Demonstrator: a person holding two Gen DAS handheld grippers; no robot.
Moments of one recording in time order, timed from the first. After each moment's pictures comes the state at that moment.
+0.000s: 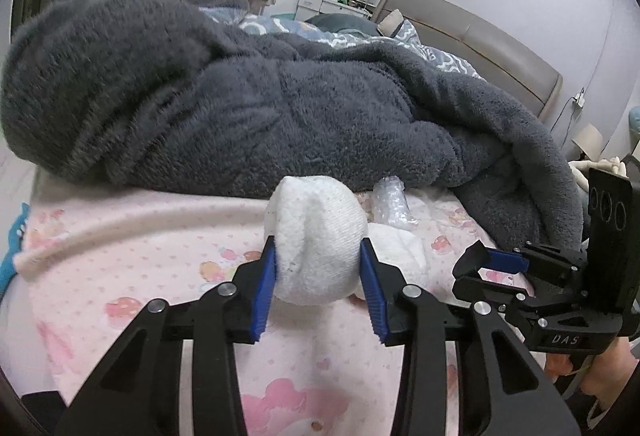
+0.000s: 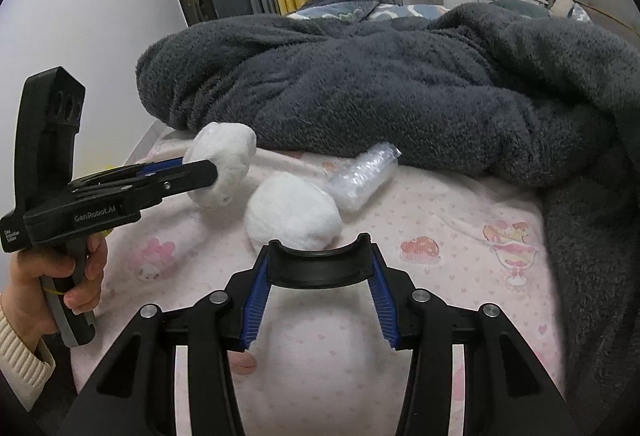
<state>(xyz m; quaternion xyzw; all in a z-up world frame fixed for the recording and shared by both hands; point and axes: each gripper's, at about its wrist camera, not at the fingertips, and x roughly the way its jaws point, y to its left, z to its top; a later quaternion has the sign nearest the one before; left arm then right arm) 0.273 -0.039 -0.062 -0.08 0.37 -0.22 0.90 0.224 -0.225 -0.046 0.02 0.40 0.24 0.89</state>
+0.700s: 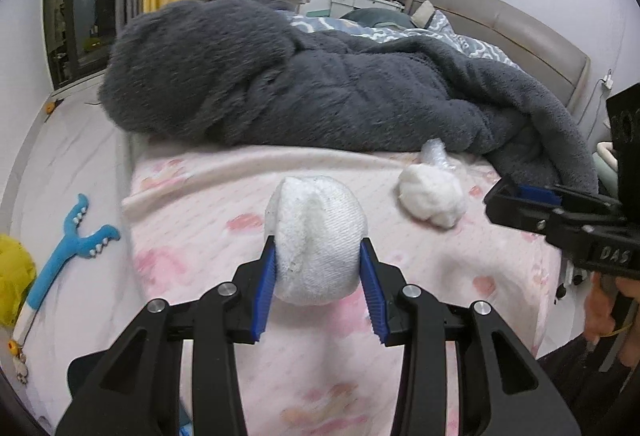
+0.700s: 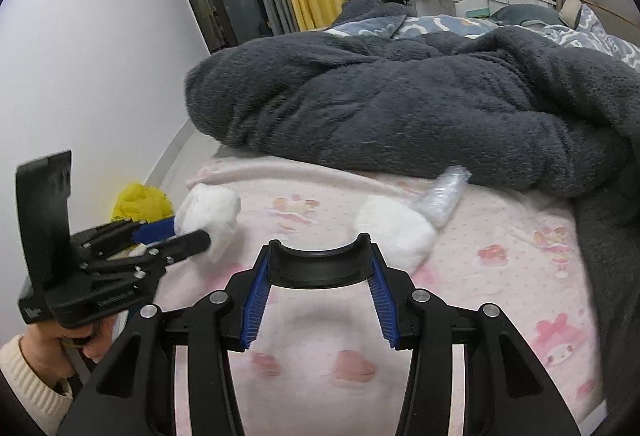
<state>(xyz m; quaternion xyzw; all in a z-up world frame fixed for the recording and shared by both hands) 0.207 0.016 -0.056 -0.03 0.39 -0.14 0.91 0.195 -0.169 -0.011 0.05 0.38 0.26 0.88</state>
